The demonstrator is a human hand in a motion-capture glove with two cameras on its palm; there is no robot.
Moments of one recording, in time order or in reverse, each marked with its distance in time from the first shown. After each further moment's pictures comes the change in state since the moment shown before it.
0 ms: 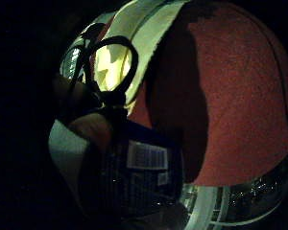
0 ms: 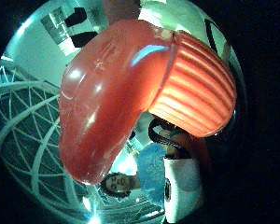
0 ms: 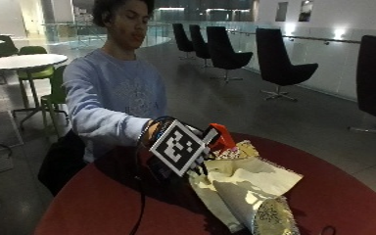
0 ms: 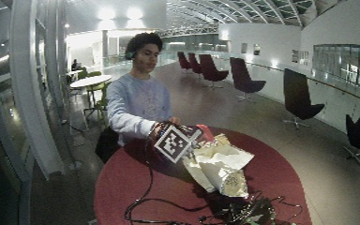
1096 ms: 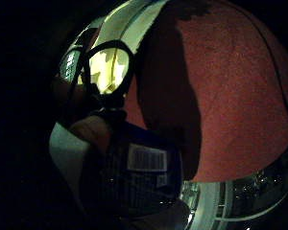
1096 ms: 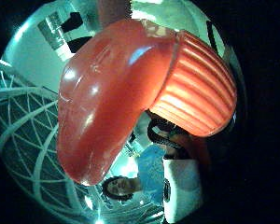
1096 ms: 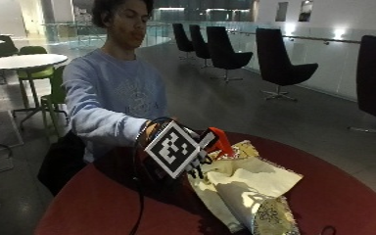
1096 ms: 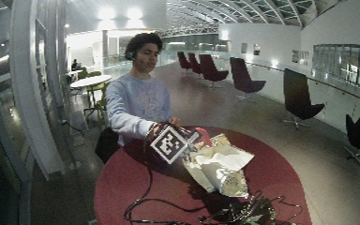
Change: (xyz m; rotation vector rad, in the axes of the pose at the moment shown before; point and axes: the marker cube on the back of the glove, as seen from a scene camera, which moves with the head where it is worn) arm 0.006 0.000 -0.003 0.041 -0.014 0.058
